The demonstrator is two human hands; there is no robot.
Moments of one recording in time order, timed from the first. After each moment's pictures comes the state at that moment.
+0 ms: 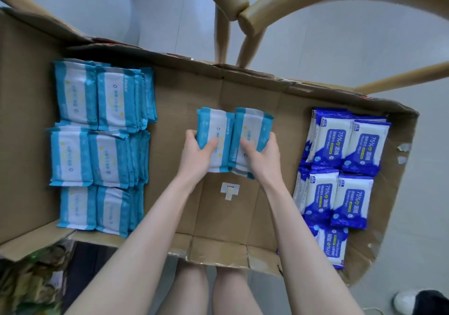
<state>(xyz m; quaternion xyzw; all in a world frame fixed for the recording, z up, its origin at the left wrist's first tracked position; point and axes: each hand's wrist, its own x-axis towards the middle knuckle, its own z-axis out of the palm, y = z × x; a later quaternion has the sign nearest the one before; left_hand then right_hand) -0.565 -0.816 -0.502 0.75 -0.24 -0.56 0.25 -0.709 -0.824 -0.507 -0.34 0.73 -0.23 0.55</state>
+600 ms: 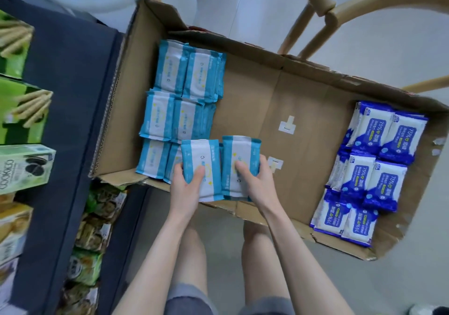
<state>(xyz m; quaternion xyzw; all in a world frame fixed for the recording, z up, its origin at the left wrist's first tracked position) -0.461 -0.643 -0.403 0.80 -0.13 -0.47 0.34 -0.608 -0.693 -0.419 -0.33 0.63 -0.20 0.67</state>
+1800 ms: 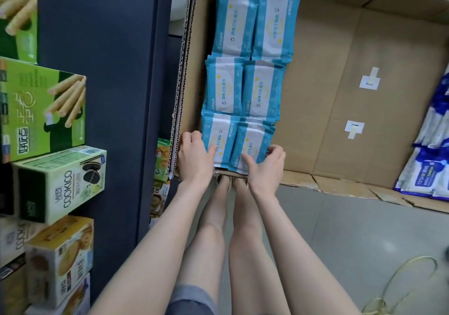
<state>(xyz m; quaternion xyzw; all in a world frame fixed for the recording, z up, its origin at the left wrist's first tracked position) -0.260 -0.627 -0.488 0.84 -0.43 -0.34 -0.01 -0.396 -0.606 -0.511 -0.38 0.84 -0.08 0.37</state>
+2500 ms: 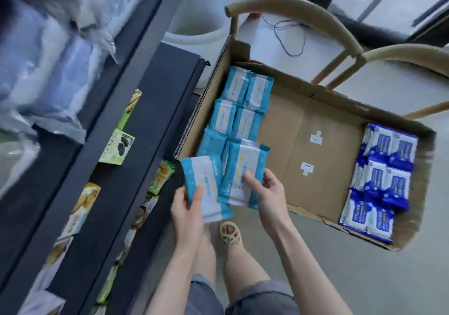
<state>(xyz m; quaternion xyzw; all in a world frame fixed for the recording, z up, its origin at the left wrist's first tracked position) -0.331 -0.488 -0.329 0.73 -0.06 -0.43 0.53 -0.461 -0.562 -0.309 -0.29 0.61 -0.30 0.68</state>
